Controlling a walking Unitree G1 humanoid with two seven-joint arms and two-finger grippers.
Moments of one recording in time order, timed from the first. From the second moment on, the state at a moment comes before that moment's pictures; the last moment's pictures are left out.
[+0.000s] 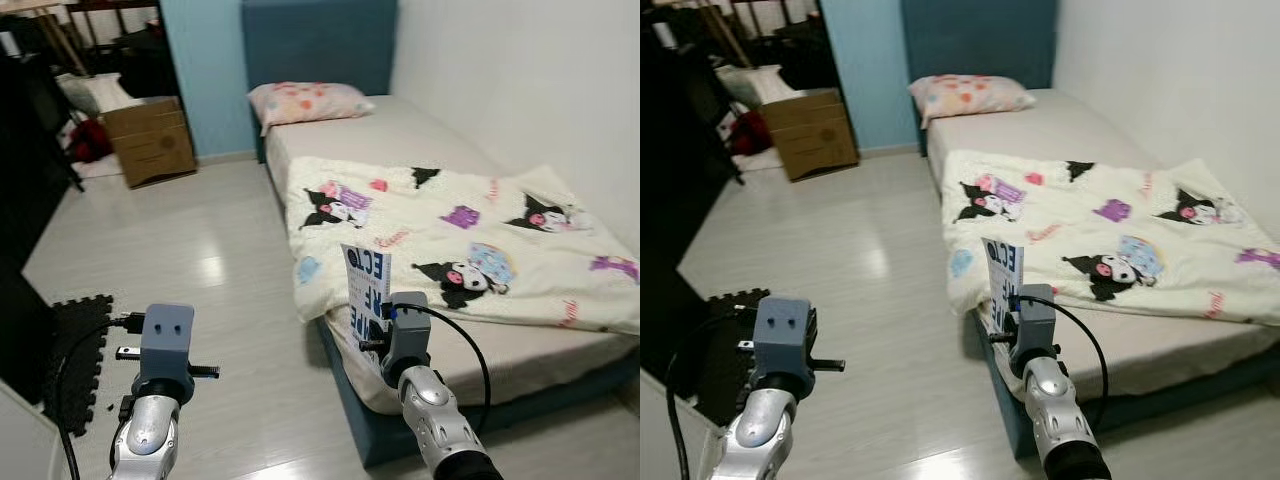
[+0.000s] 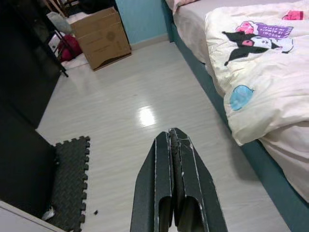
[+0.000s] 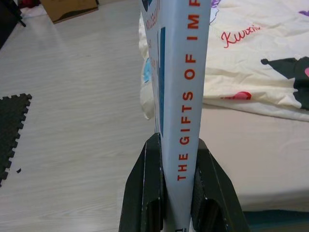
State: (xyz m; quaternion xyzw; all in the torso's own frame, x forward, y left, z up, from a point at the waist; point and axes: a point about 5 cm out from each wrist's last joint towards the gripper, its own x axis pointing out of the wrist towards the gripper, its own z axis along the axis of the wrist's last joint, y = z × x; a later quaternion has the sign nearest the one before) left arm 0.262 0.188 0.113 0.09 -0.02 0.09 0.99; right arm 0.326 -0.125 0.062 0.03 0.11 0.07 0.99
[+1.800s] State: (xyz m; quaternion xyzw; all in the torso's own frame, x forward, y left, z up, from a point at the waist) left arm 0.258 0.195 0.113 0.02 -0.04 0.12 0.99; right arm 0.324 -0.105 0.068 0.00 0.09 0.15 0.98
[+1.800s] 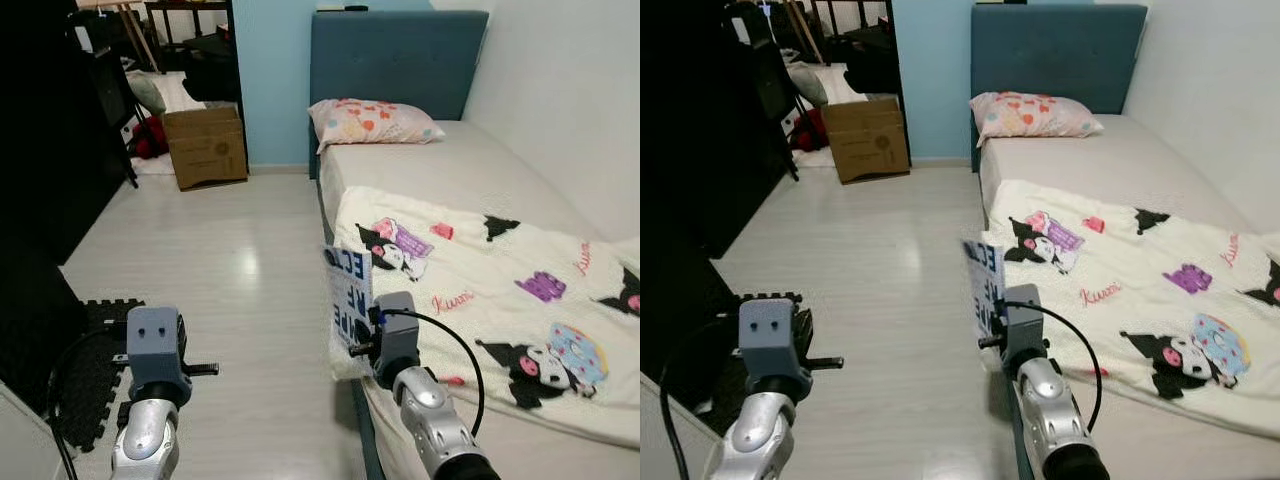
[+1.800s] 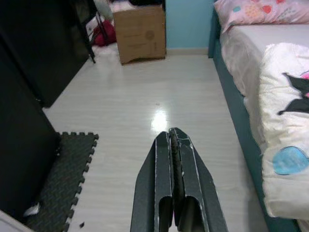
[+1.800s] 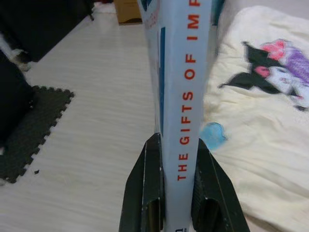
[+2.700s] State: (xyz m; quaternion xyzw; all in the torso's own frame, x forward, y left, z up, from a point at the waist) left arm 0.267 0.187 0.109 0.02 -0.03 0.10 0.99; right arm 0.326 -0.120 0.059 -0.02 0.11 0.09 0.99
